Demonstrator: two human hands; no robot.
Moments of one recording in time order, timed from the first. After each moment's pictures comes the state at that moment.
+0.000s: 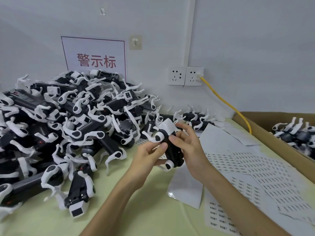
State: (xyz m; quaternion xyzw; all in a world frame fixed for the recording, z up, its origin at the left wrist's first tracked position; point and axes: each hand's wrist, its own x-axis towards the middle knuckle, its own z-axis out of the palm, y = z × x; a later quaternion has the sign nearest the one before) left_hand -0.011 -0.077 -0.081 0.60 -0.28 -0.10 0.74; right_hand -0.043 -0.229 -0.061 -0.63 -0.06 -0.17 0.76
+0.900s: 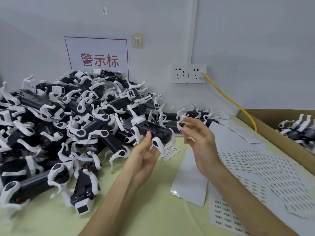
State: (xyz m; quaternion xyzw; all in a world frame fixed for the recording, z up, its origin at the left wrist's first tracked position) left_hand 0.001 -0.071 -0.080 0.31 -0.09 -0.19 0.93; right_hand -0.046 -0.236 -0.052 -0.61 -0.03 -0.26 0.75
